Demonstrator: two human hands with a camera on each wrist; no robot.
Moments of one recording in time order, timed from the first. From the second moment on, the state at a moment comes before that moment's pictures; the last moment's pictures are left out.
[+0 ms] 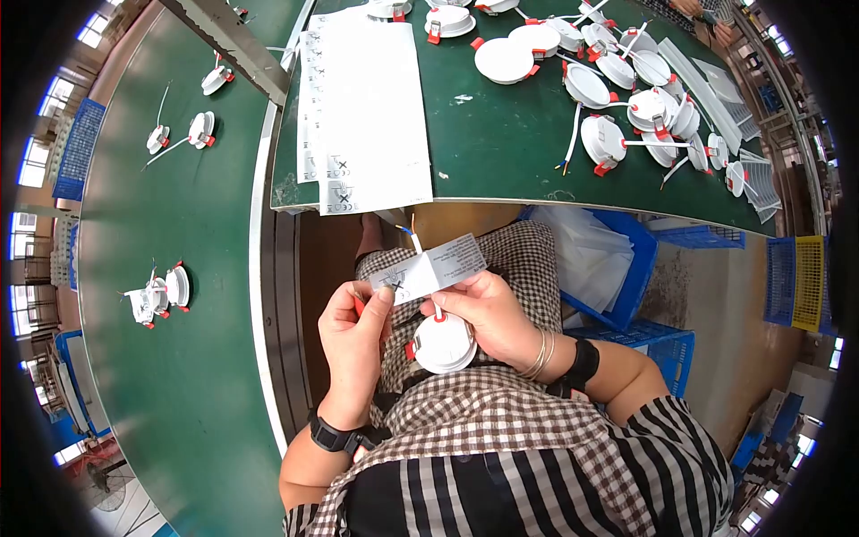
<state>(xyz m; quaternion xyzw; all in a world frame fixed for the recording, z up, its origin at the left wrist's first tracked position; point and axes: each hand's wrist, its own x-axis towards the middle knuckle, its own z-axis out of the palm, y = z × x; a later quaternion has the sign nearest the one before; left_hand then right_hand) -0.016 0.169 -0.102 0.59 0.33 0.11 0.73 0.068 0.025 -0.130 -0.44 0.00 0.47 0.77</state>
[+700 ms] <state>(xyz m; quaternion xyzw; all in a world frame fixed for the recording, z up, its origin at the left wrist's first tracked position) -0.009 0.177 -0.103 0.59 0.34 0.12 0.73 0.074 0.028 -0.130 -0.41 0.02 0.48 0.77</state>
